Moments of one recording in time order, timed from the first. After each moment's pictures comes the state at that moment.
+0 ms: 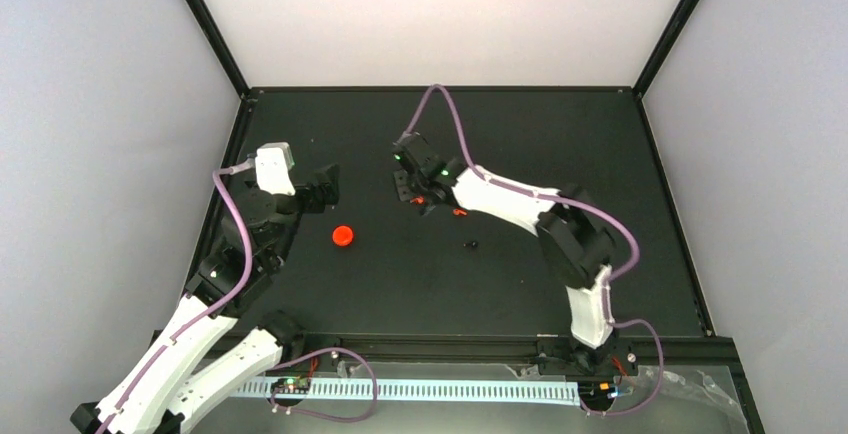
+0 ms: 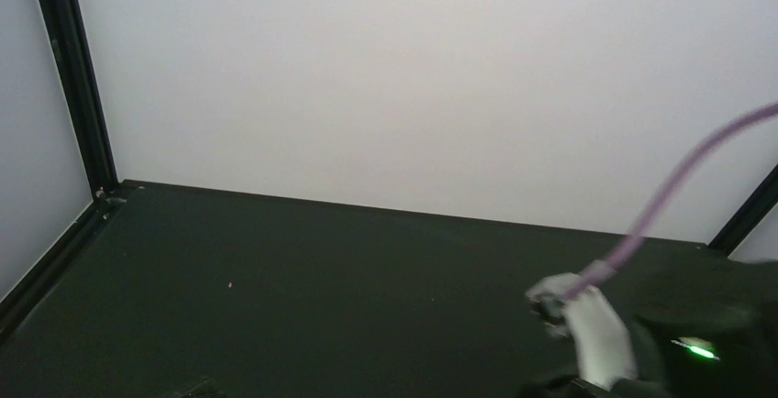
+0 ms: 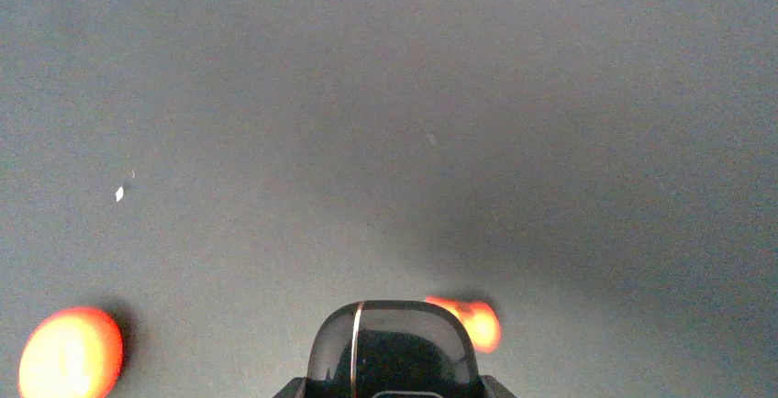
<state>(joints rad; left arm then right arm) -0.58 0.62 0.83 -0.34 -0.48 -0.29 0.85 2.05 1.59 -0.40 0.17 0.44</state>
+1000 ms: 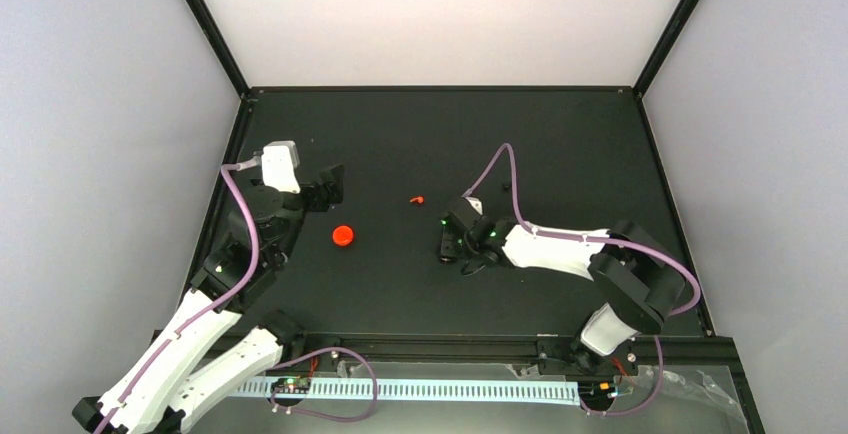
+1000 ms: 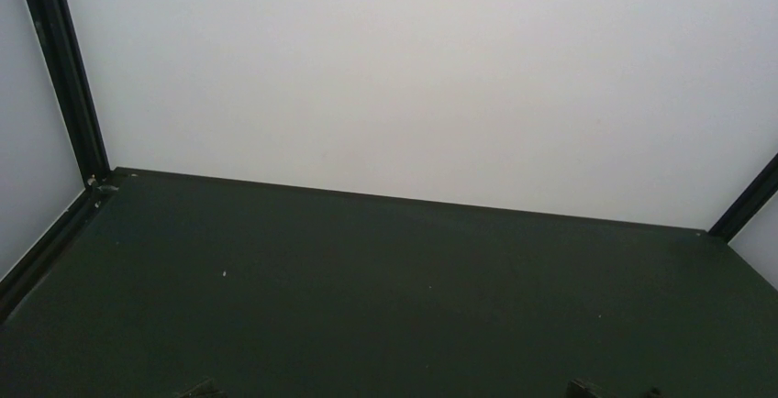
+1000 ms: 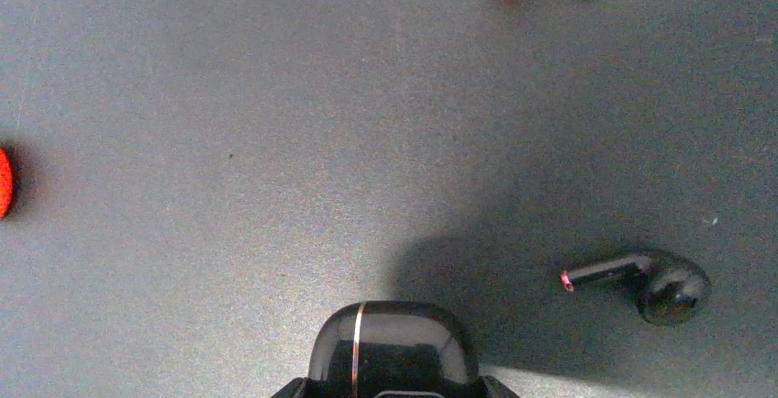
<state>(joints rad) -0.58 0.65 0.83 -0.34 -0.47 -0.31 0.91 1.58 0.82 -0.24 0.12 0.96</state>
